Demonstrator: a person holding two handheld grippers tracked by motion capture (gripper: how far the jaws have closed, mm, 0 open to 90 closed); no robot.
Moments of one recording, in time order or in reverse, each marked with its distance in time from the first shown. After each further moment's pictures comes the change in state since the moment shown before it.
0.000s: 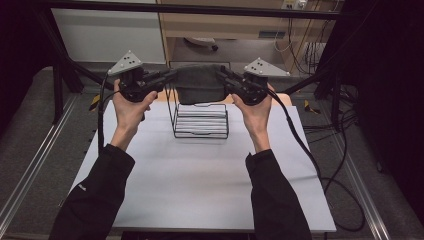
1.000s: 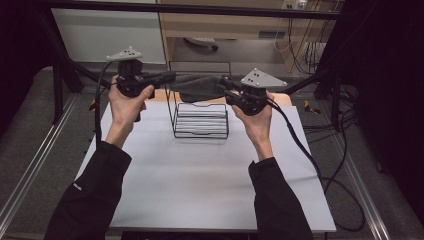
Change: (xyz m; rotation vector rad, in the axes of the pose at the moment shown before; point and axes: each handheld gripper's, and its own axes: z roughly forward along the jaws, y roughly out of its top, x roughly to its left) left arm 0.002 0.012 0.000 0.160 -0.051 -0.115; right arm 0.010 -0.016 -0.009 0.047 0.032 -0.072
